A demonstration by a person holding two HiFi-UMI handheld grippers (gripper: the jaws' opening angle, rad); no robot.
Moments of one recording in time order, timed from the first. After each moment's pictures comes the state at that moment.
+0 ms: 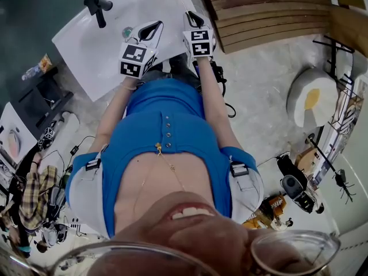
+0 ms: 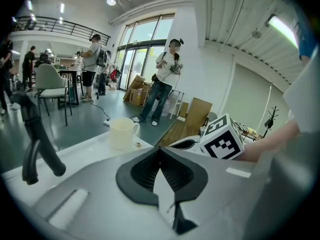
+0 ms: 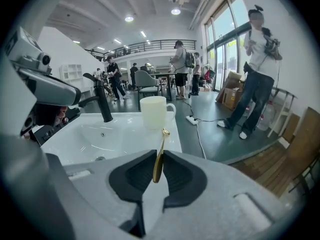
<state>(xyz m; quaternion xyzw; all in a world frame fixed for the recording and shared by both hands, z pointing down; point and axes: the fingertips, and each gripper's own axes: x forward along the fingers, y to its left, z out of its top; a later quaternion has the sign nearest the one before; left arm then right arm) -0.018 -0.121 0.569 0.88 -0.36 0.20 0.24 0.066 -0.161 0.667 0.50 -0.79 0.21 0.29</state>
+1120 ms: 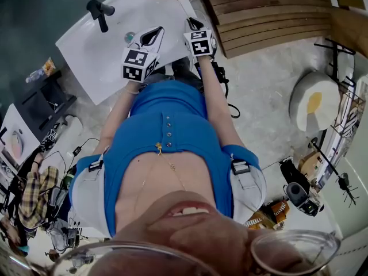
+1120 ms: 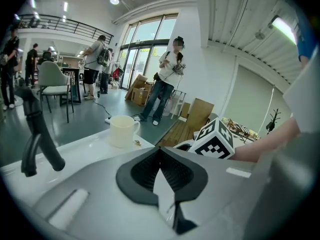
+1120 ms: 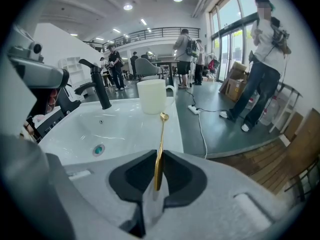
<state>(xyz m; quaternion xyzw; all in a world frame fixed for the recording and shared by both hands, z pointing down) -0.017 -0.111 0.570 0.87 -0.37 0.19 0.25 0.073 -0.150 0.698 0.47 -0.78 0.24 0.34</state>
